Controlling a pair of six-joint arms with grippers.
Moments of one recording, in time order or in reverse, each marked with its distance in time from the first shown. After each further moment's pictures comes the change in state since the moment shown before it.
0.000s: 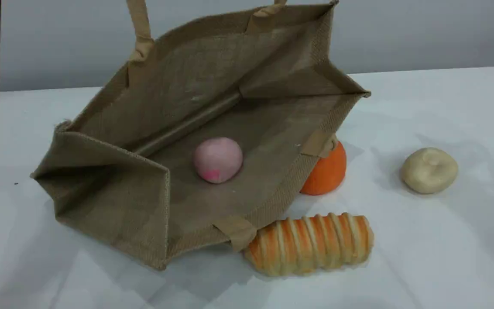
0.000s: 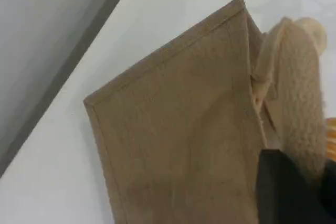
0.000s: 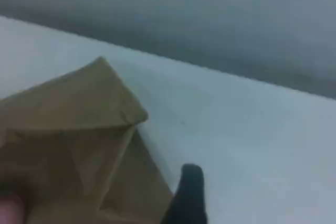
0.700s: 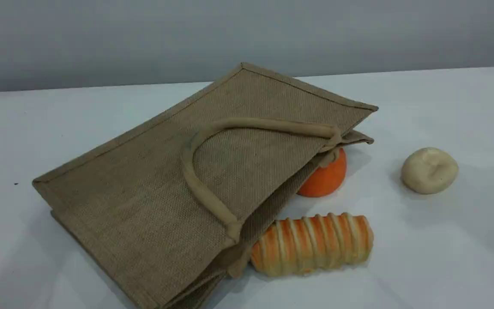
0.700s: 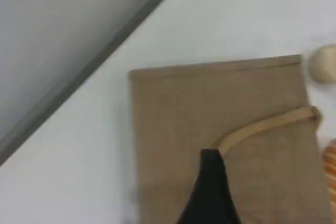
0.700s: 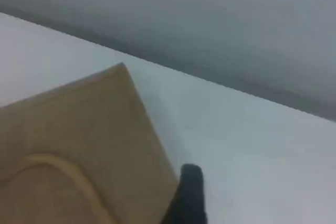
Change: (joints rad) left arm 0.002 -0.134 0.000 0.162 0.002 -0.272; right arm 0.000 -0.257 0.000 -0.053 0.217 0.009
